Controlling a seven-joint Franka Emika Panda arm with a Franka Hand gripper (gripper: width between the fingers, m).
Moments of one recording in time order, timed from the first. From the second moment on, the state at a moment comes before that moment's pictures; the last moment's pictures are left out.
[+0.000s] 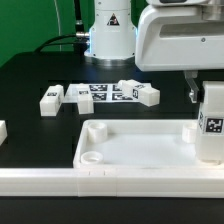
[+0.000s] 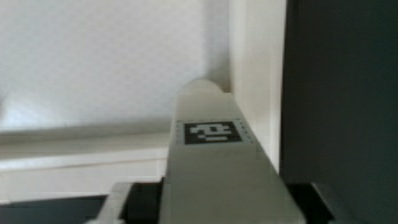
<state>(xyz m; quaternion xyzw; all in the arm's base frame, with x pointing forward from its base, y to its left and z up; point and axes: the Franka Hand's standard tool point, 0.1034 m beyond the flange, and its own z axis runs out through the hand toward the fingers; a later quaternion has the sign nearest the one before) 0.658 0.101 0.114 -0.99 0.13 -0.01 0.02</state>
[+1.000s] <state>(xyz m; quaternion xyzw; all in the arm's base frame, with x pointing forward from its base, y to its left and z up) 0.659 0.101 0.113 -0.92 0.38 0.00 0.04</state>
